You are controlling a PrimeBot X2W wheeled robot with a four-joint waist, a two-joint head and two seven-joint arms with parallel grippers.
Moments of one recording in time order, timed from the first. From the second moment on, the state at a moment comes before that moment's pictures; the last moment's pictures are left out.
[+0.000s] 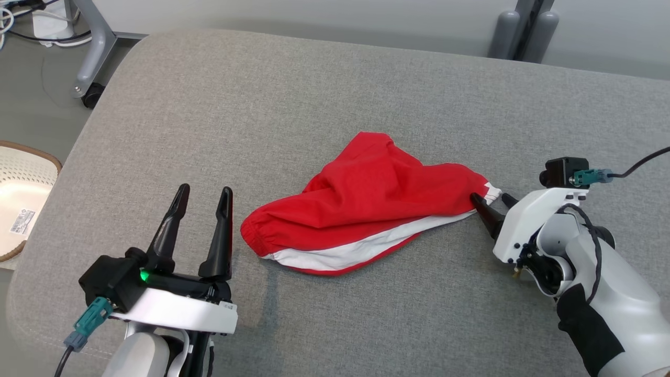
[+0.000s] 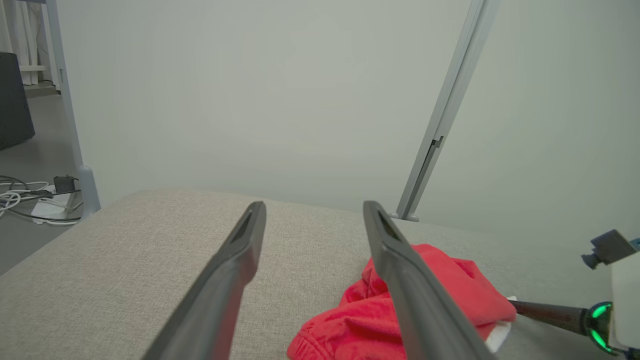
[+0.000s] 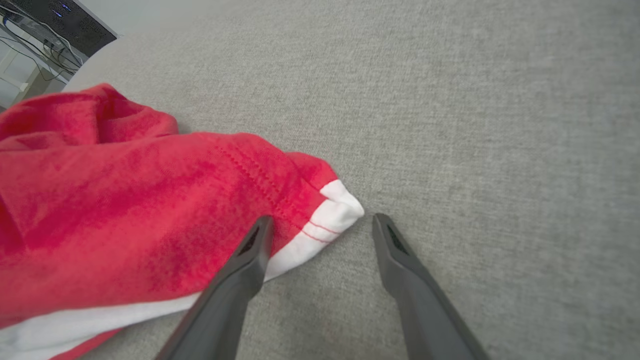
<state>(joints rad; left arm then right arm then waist) -0.16 0.20 -0.28 0.04 -0.51 0.03 -0.26 -0.72 -0.16 0.42 0.95 0.70 0.13 0.15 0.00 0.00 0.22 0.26</state>
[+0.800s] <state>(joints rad) -0.12 0.14 -0.16 0.11 -0.42 -0.07 -0.26 -0.60 -0.19 0.48 0.79 0.86 0.13 0.03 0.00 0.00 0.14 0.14</state>
